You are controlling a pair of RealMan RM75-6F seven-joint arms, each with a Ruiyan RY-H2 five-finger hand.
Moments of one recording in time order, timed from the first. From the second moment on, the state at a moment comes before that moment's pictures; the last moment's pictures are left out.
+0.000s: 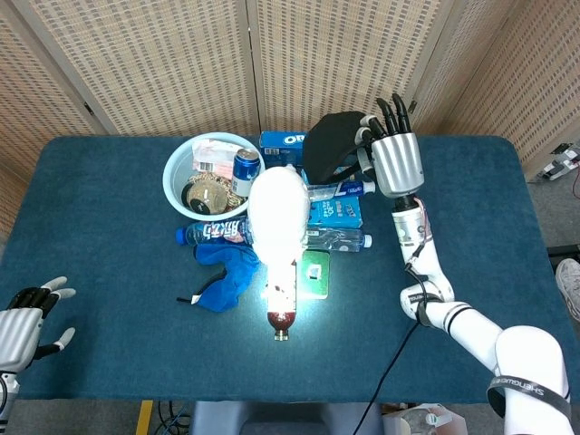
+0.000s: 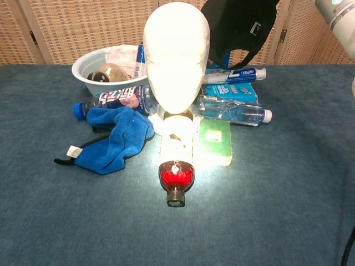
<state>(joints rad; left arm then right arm) -0.11 -1.10 -0.02 -1.58 1.47 1.41 0.00 0.94 -1.71 0.39 -0.77 -1.33 1.29 -0.05</state>
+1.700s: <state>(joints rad) -0.11 -1.09 -0.01 -1.60 1.49 1.41 0.00 0.59 -1.49 0.13 -1.34 -1.51 1.45 -0.23</state>
